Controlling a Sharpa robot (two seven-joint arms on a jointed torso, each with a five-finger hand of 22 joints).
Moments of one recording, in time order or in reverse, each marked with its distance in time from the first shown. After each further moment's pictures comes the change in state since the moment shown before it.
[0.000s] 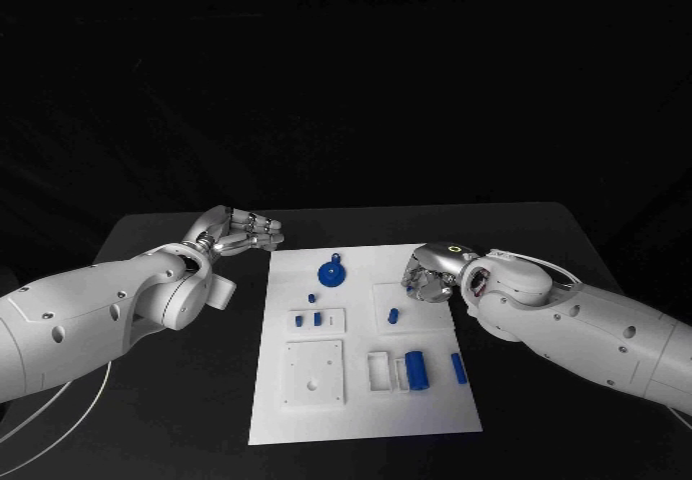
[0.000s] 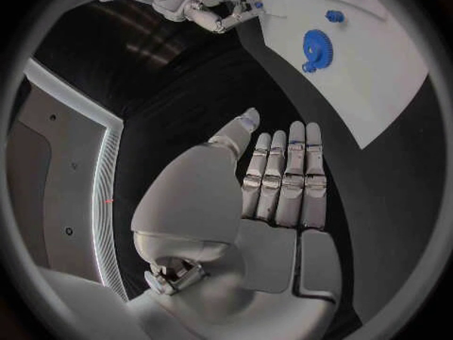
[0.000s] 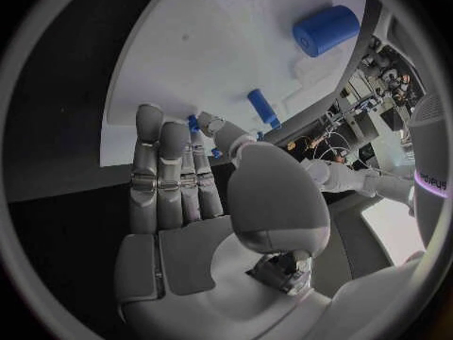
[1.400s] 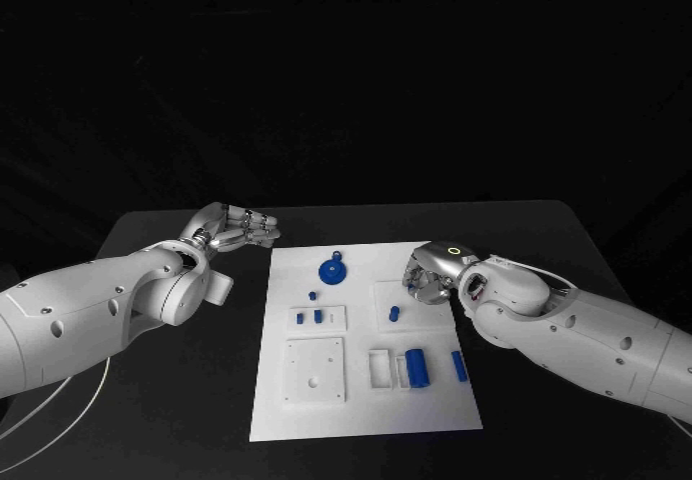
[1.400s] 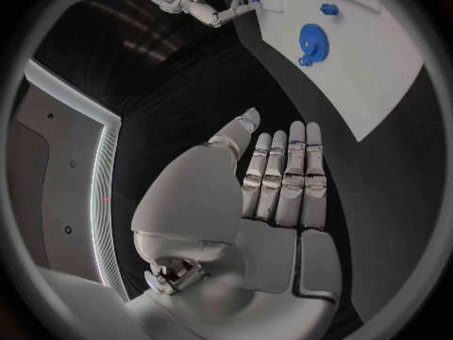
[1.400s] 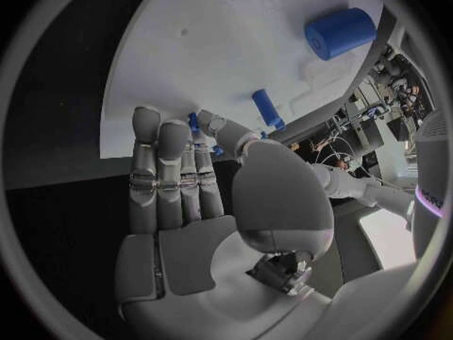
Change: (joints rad) left arm 0.000 -0.003 0.000 -0.015 0.016 -0.002 -0.001; left_hand 0.000 0.000 -0.005 -0.006 0.000 0.000 0.000 0.000 0.000 -0.004 0.004 0.000 0.000 0.007 0.000 0.000 0.001 0.000 0.000 0.000 0.000 -0.025; right arm -0.029 0.003 0.003 0.025 -0.074 -0.077 -0.058; right_hand 0.000 0.000 0.161 -0.014 -0.050 0.094 -0.022 -0.003 0.003 0.080 -0.027 -0.006 0.002 0.023 -0.029 -0.005 0.011 -0.032 0.000 -0.021 0.050 0.040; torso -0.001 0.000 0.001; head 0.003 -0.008
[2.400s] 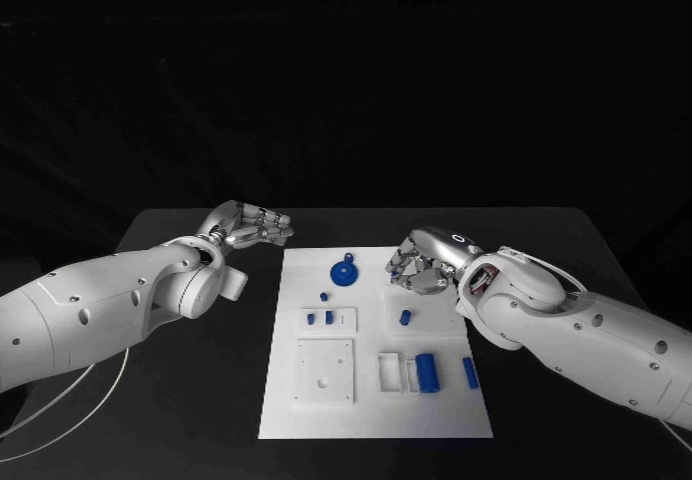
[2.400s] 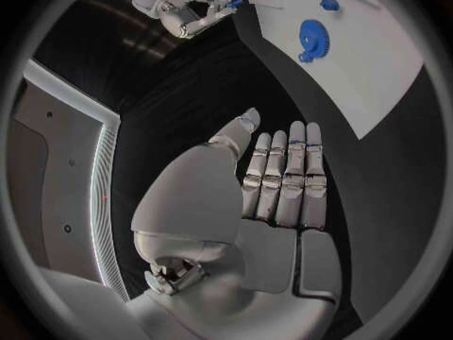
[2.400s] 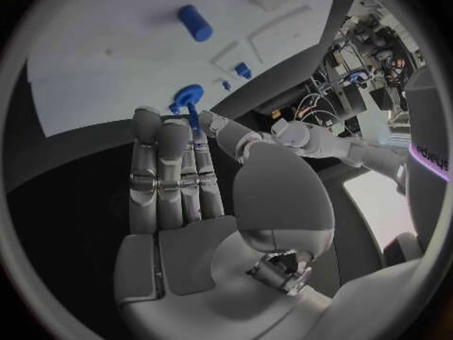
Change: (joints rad) left arm 0.000 0.013 0.000 -0.022 0.016 -0.001 0.002; left_hand 0.000 0.000 -0.006 -0.006 0.000 0.000 0.000 0.000 0.000 0.000 0.000 0.000 0.000 0.000 0.000 0.000 0.001 0.000 0.004 0.004 0.000 -0.010; right arm -0.010 0.010 0.071 0.142 0.161 -0.066 0.051; right_hand -0.008 -0.008 -0.002 0.004 0.021 0.006 0.001 0.001 0.001 0.007 0.000 0.000 0.001 0.007 -0.001 -0.009 0.003 0.008 -0.004 -0.003 0.046 0.000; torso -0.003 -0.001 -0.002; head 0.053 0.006
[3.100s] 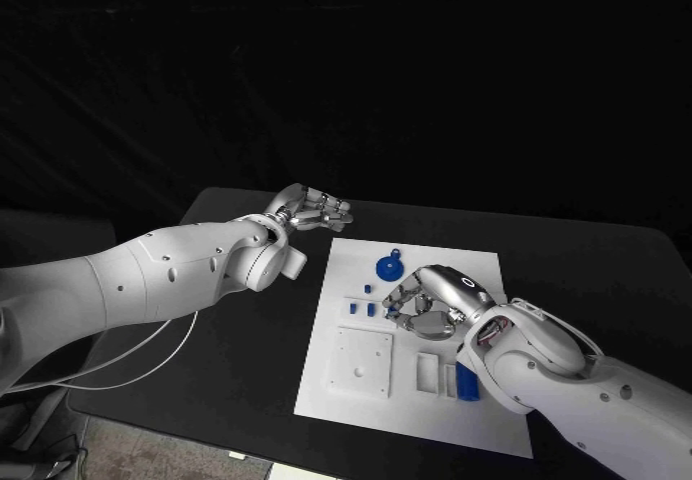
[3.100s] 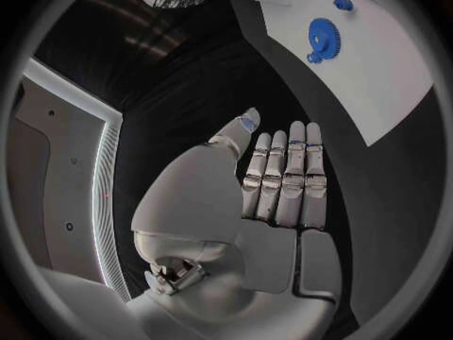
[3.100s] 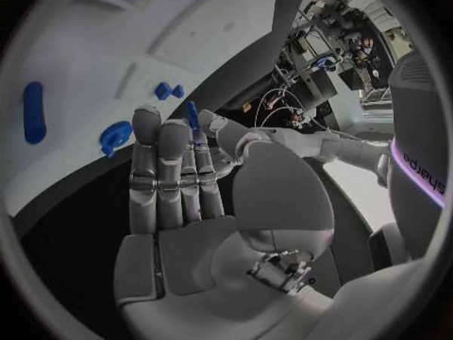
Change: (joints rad) left arm 0.000 0.037 0.000 -0.017 0.016 -0.018 0.011; left_hand 0.000 0.000 0.000 0.000 0.000 0.000 0.000 0.000 0.000 0.000 0.000 0.000 0.000 0.000 0.000 0.000 0.000 0.000 0.000 0.000 0.000 -0.001; right arm -0.097 0.088 -0.049 0.062 0.020 -0.062 0.041; right_hand 0.004 0.004 -0.004 -0.004 0.007 0.000 0.000 -0.001 0.001 0.000 0.000 -0.002 -0.001 0.000 0.000 0.000 0.001 0.002 0.000 0.000 0.004 0.000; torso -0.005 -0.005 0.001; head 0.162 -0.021
